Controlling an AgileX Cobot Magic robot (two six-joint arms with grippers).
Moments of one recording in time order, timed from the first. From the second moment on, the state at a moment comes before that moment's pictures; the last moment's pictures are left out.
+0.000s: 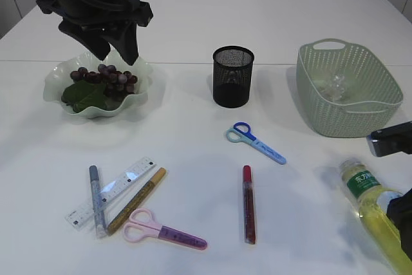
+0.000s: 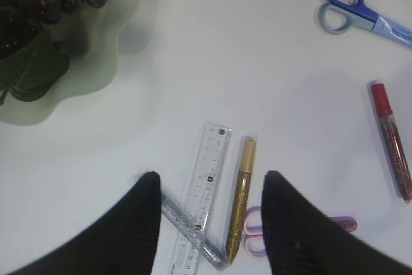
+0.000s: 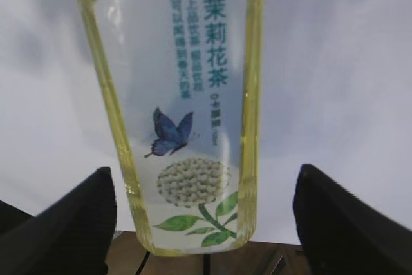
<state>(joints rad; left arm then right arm) -0.47 1.89 -1.81 -0.02 1.24 -0.13 0.14 1.58 -0.83 -0.12 1.09 0.01</state>
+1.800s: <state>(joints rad) -0.47 1.89 -1.81 -0.02 1.24 -0.13 0.14 1.64 -0.70 -0.10 0.86 0.02</state>
